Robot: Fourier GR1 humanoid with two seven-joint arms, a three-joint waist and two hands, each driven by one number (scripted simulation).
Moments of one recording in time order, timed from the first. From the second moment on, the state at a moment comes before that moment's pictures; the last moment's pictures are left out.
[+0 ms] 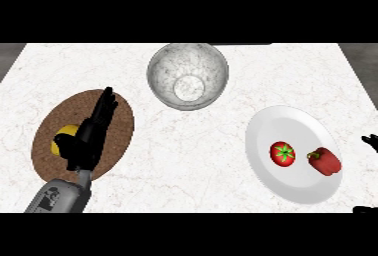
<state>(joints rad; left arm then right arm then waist) -0.19 0.31 -0.28 -1.46 0.24 0.31 -0.02 0.12 -0.56 -0.11 -1.36 -0.39 0.45 -0.80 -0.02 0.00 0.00</state>
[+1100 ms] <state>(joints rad) -0.16 0.26 -0.26 -1.53 0.17 0.26 0.05 0.03 -0.82 -0.13 -1.33 -0.21 0.57 -0.51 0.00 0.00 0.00</state>
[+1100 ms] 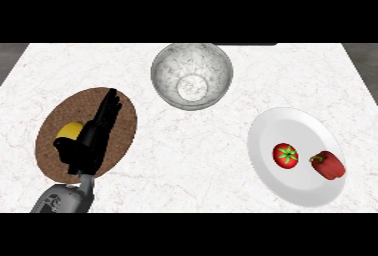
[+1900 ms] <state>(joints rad) -0.15 0.23 -0.22 -1.53 0.13 0.22 0.05 0.01 -0.77 -0.08 -1.19 -0.13 0.58 -0.62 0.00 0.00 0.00</state>
